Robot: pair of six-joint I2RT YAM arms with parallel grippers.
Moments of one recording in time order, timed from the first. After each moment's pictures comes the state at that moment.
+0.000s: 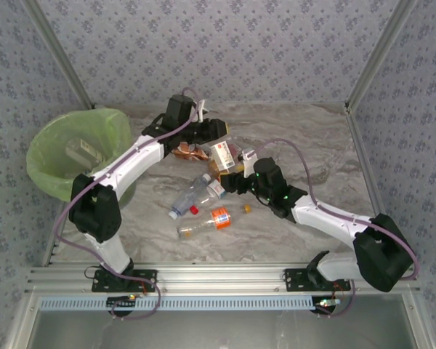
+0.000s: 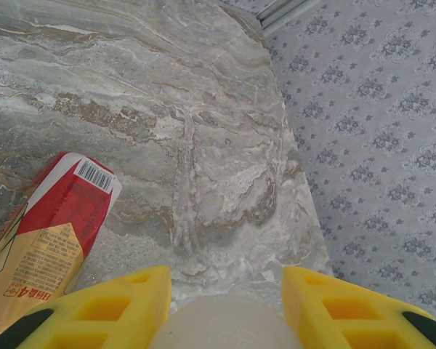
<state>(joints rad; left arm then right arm) -0.53 1.74 1.51 -0.33 0.48 -0.69 0.70 1.29 0.69 0.19 -0.07 0.31</state>
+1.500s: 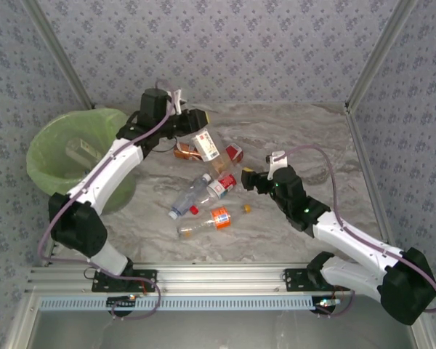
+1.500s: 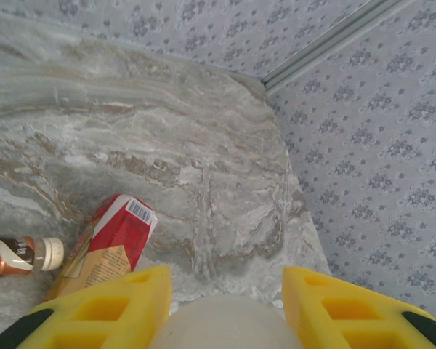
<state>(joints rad) -0.42 1.56 1.47 -0.37 0.44 -0.64 0.67 1.01 0.58 0.05 0.28 0.32</state>
